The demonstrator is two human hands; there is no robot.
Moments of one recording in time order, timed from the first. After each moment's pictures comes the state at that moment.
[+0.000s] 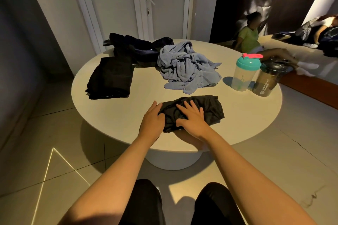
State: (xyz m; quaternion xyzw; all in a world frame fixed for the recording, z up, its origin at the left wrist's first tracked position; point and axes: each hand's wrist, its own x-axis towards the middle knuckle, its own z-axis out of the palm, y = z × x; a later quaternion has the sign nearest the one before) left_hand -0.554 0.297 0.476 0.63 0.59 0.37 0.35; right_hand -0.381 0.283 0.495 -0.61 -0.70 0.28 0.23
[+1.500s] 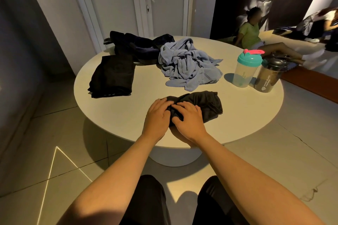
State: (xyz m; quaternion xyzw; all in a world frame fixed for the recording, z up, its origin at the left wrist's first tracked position) left_hand -0.553 0.296 0.471 0.72 0.53 0.38 0.24; right_hand -0.404 0.279 0.470 -0.61 -0.72 0.09 0.31
